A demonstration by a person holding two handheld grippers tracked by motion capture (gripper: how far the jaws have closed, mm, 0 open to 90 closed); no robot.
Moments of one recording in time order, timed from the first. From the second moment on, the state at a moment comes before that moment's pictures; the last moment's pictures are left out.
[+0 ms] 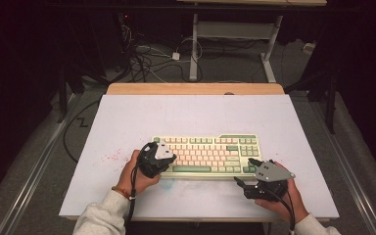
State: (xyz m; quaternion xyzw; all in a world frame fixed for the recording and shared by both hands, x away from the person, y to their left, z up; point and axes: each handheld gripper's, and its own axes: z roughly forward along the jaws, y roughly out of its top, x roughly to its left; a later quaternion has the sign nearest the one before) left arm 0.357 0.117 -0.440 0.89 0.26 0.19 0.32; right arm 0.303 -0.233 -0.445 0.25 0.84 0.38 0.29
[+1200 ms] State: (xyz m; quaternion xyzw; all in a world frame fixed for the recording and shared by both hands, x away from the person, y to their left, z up) left arm 0.377 0.122 -0.445 0.89 0.28 0.18 0.32; right arm 0.303 -0.229 -0.448 0.25 0.84 0.38 0.28
